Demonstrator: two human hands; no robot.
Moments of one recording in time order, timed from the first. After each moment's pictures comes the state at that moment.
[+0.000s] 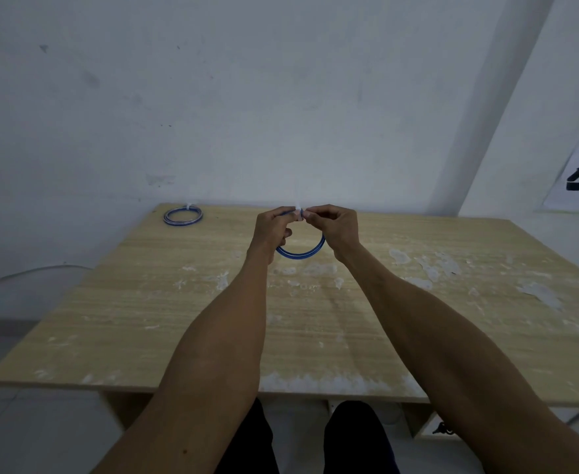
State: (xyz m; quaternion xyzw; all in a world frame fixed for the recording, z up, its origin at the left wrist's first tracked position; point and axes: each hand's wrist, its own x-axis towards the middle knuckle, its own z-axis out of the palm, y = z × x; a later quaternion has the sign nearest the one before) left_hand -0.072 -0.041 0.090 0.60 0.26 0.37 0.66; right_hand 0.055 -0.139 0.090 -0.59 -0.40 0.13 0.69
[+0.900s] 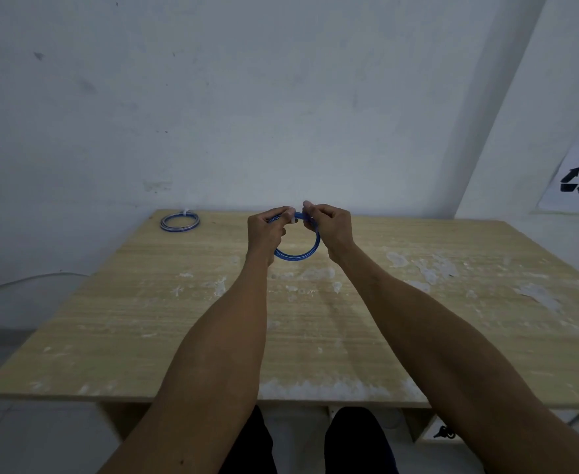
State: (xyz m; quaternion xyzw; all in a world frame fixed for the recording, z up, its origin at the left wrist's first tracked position) left_hand -0.071 -0.047 0.092 0.58 0.26 0.46 0.62; right_hand 0.049 -0.131 0.100 -0.59 -0.37 0.15 0.70
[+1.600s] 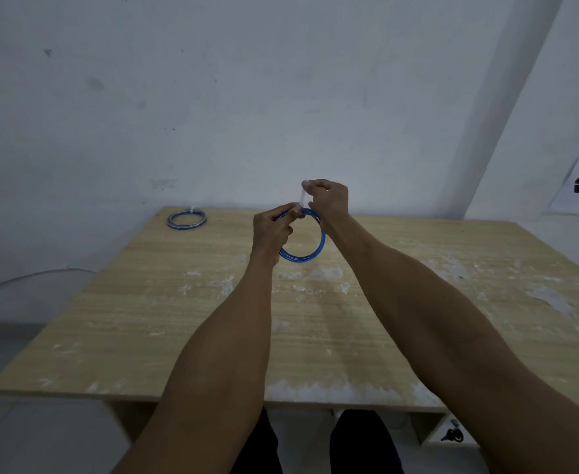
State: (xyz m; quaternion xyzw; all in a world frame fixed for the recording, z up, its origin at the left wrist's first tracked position) left_hand -0.078 -0.042 0.093 0.57 0.21 0.46 0.64; right_hand 0.039 -0.087 0.147 -0.64 -0.29 0.14 0.70
